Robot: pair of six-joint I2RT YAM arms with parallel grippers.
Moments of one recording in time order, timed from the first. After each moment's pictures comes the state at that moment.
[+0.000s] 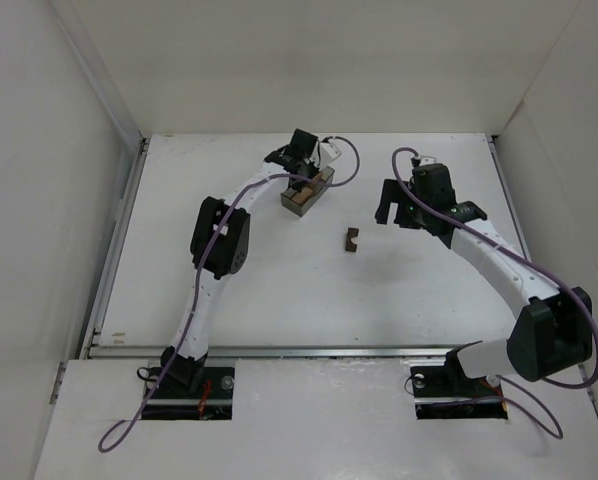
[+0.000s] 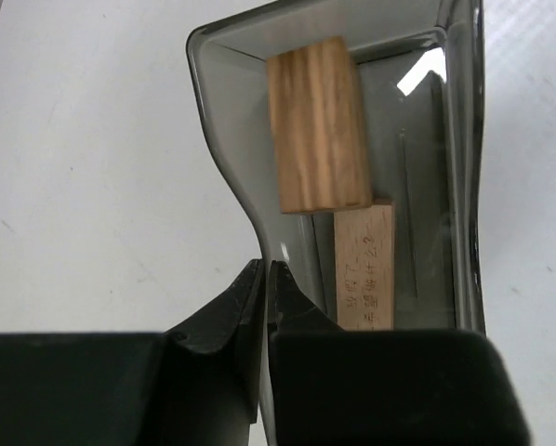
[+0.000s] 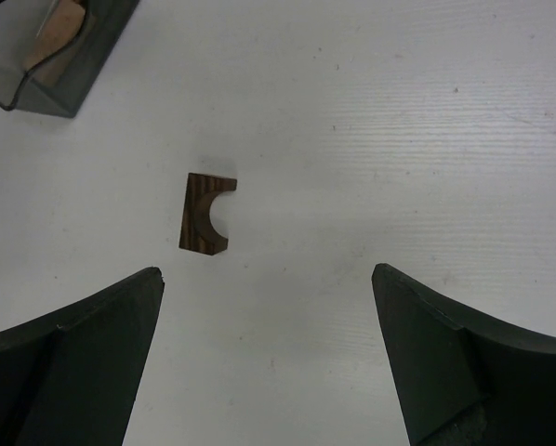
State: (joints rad) left arm -0.49 2.41 2.13 -0.56 -0.08 0.48; right arm 0.32 1.37 1.09 -0.46 0.06 0.38
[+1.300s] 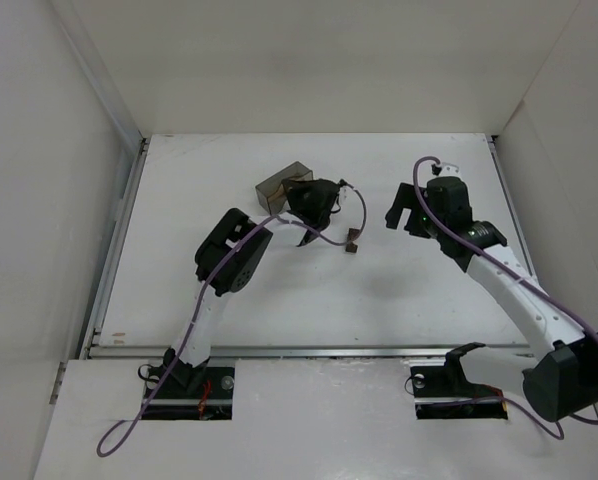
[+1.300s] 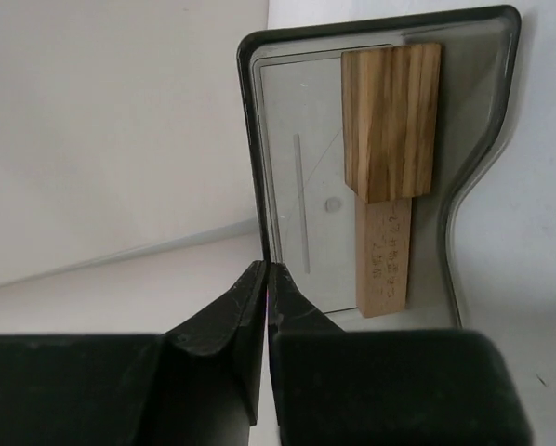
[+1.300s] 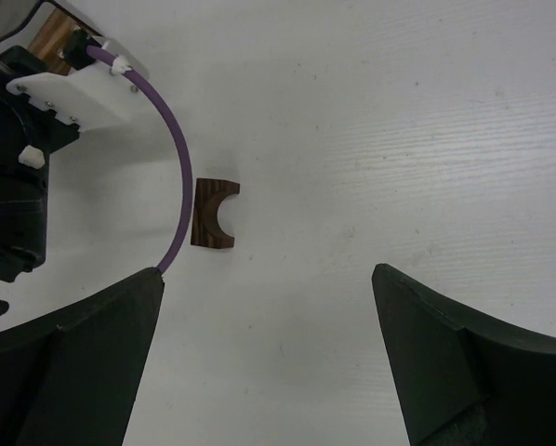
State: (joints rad) left arm -0.69 2.25 1.46 0.33 -0.86 1.15; right arm 0.34 1.17 1.00 -0.46 0.15 0.47
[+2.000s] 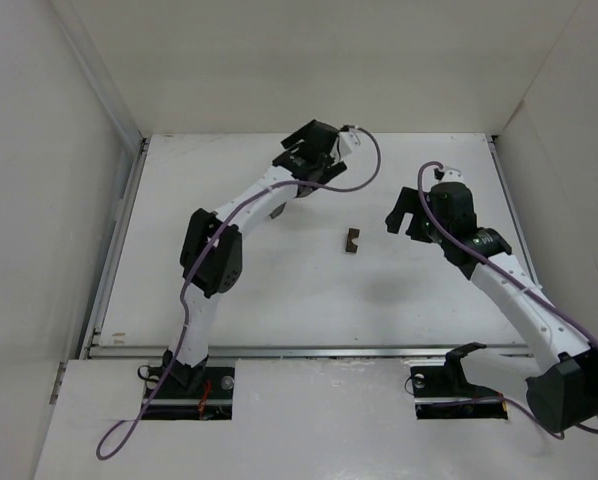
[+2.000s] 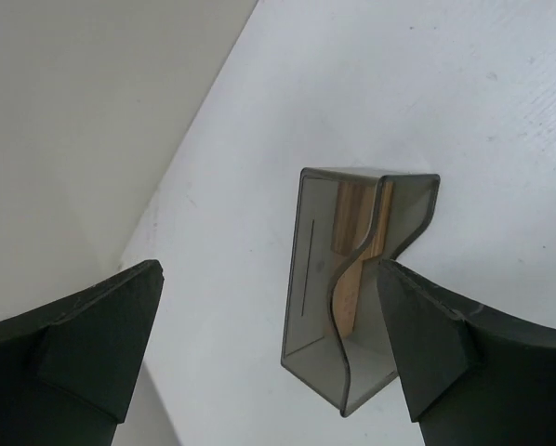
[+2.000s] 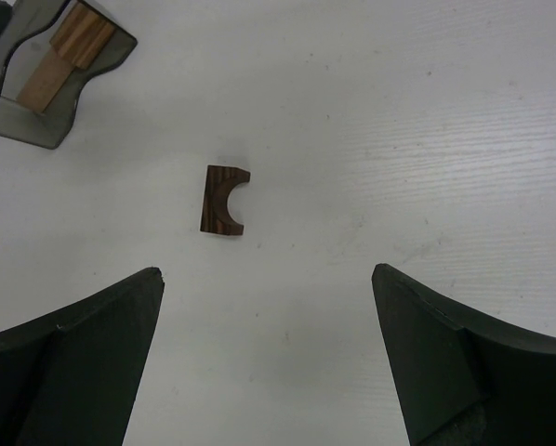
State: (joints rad) left arm -0.66 2.16 1.94 -0.40 -0.48 0.62; right arm 0.34 1.10 0.95 -0.46 0.13 0.48
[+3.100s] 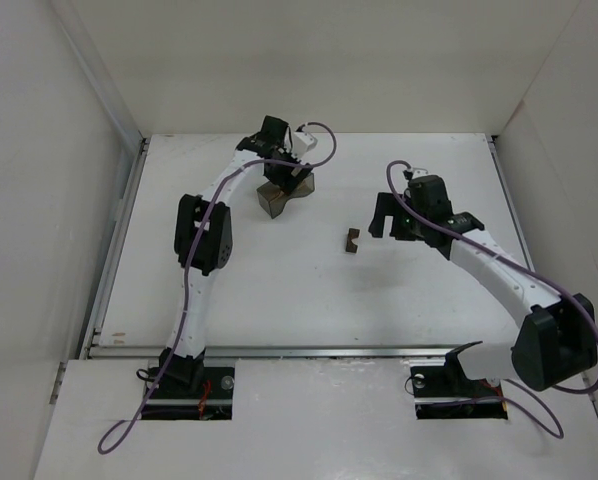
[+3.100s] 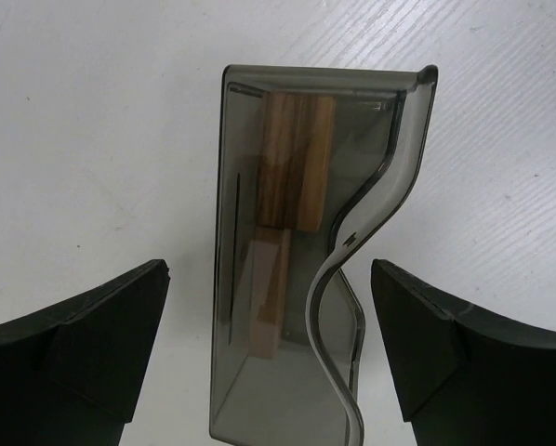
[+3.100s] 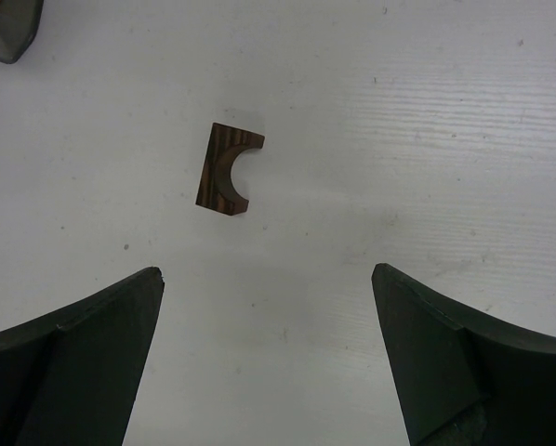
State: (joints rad) left arm -0.38 2.34 2.11 -0.71 0.14 0.41; right arm 0.36 1.32 1.00 -0.44 0.00 0.38
